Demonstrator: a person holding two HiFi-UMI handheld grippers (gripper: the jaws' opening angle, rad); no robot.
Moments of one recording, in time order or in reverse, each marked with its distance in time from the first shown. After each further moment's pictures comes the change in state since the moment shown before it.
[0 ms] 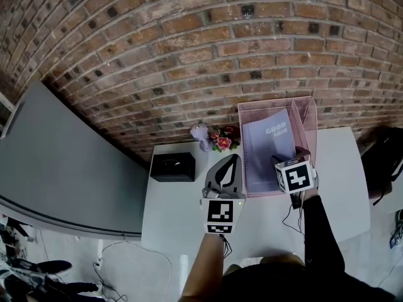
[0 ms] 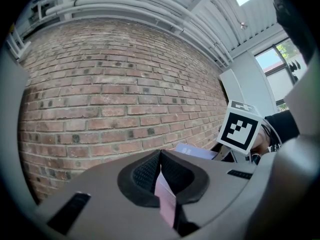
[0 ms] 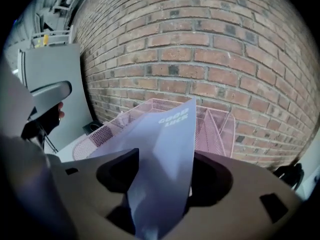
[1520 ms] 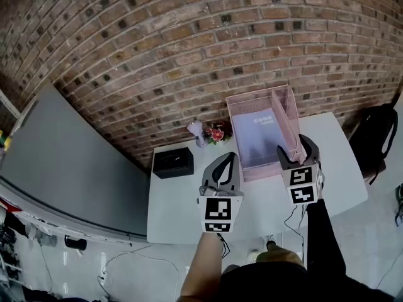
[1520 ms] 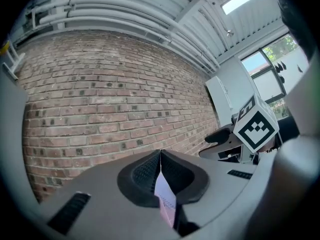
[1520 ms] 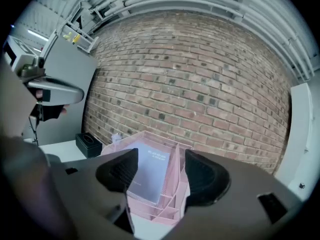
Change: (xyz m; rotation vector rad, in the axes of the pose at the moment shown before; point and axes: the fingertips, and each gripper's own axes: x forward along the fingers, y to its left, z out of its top) left arm -0.102 -0.048 0.042 0.059 -0.053 -0.081; right arm -0.162 0.008 -0.007 -0.124 -0.418 -0.261
